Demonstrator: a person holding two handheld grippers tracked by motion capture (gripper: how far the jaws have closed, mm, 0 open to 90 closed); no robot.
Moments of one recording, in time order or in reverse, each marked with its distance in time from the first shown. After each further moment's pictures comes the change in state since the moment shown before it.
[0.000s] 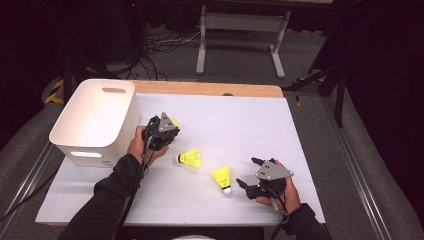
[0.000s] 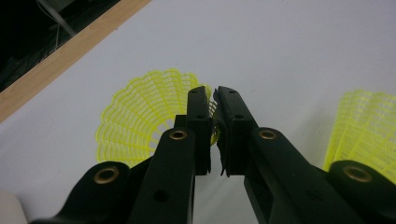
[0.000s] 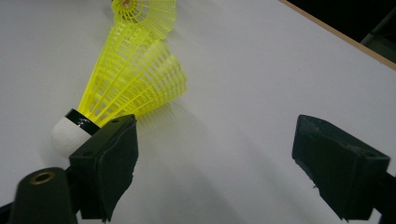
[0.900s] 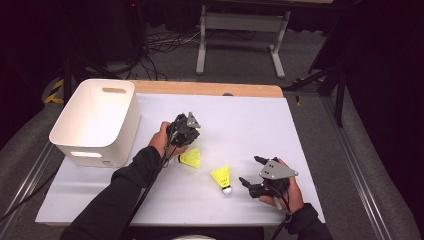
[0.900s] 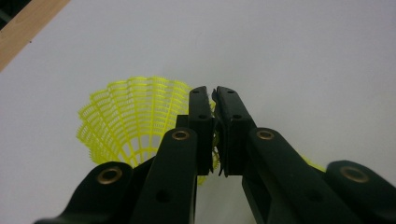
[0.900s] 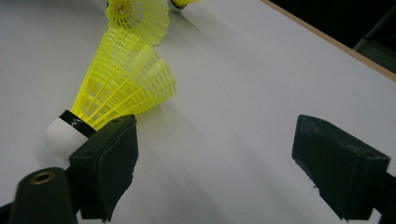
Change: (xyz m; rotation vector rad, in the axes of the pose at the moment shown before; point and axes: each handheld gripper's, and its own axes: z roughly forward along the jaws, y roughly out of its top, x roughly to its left) left arm -0.026 0.041 0.043 0.136 -0.143 0.066; right arm -0.006 -0.001 -0.006 -0.020 -0.009 0.000
